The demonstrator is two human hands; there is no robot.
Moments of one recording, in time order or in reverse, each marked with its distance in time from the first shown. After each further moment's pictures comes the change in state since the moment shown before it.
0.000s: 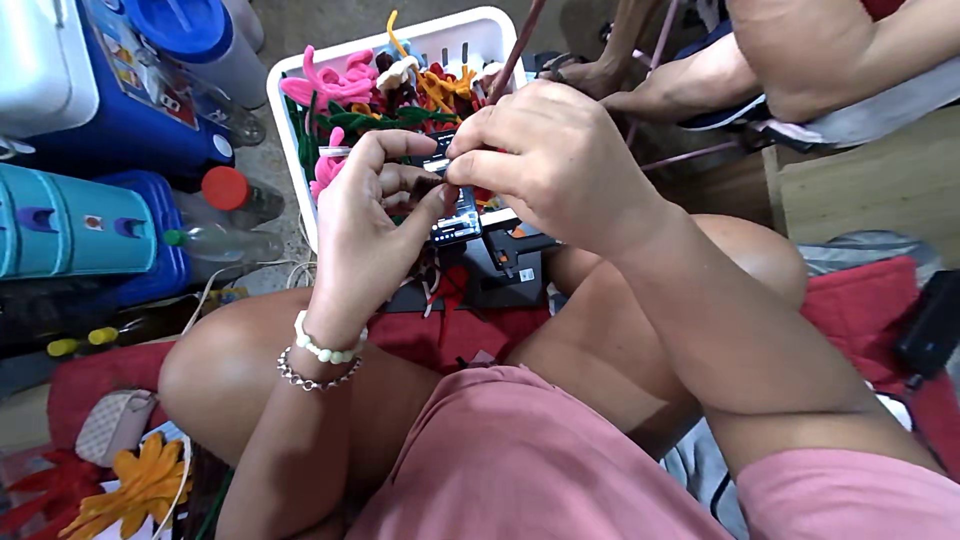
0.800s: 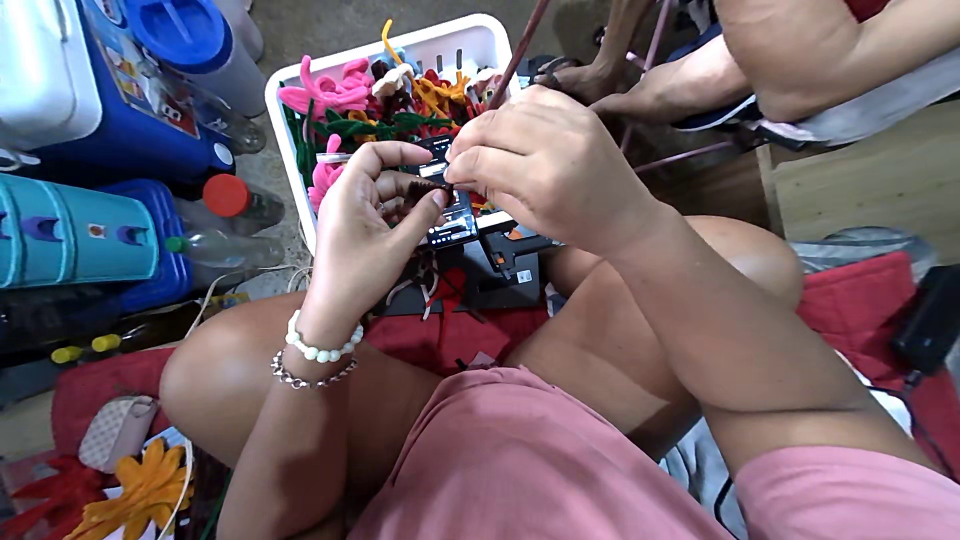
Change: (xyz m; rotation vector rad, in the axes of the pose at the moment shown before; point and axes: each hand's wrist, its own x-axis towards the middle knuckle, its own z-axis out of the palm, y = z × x) left_hand 0.002 0.000 -0.001 -0.091 -0.044 -0.082; right_hand -0.007 0.003 0.000 0.024 0.040 0.002
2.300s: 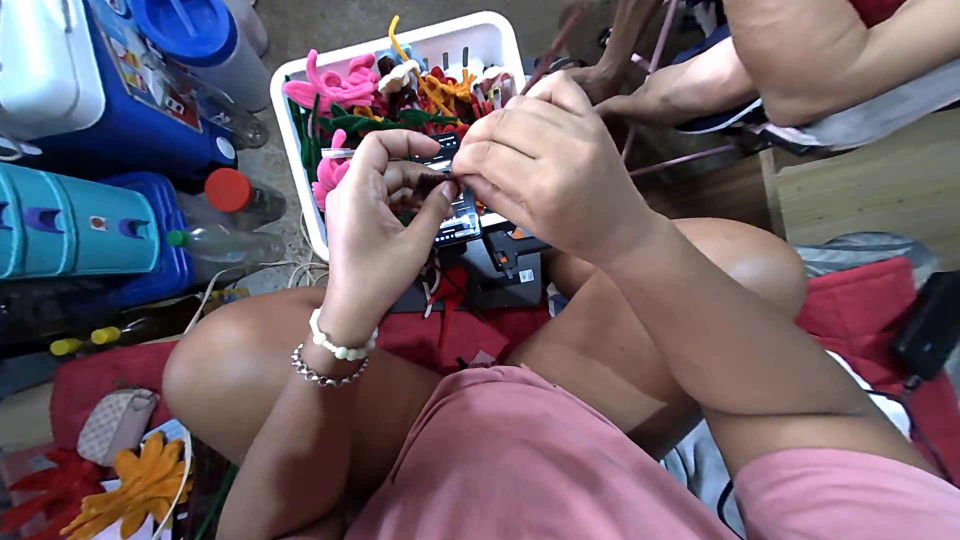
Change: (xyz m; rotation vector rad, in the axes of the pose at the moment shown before) left_hand -0.003 0.000 0.009 0.106 0.094 0.129; right_hand 0.001 -0.009 0.008 -0.090 0.075 0.038
